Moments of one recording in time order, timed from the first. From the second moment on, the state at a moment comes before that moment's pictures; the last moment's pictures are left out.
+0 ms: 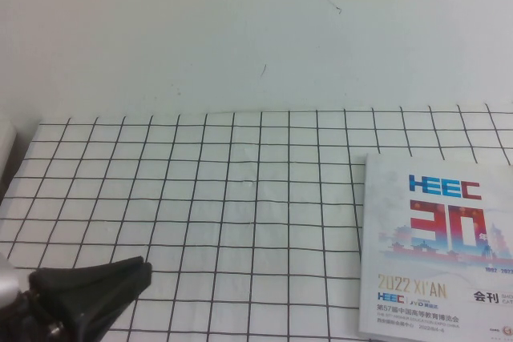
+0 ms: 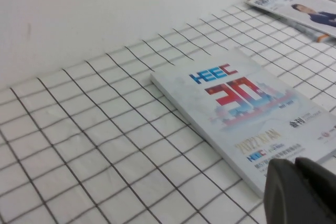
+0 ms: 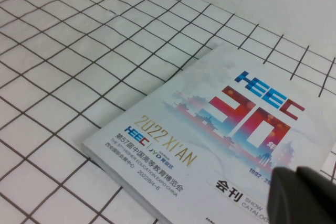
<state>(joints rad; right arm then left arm) 0.33 0.25 -0.31 0.12 0.61 -0.35 -0.57 0.56 -0.47 -0.74 0.32 0.59</state>
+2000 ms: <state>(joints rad) 0.11 -0.01 -0.11 0.09 0.55 -0.38 0.11 -0.01 0.02 -0.08 0.36 -0.04</state>
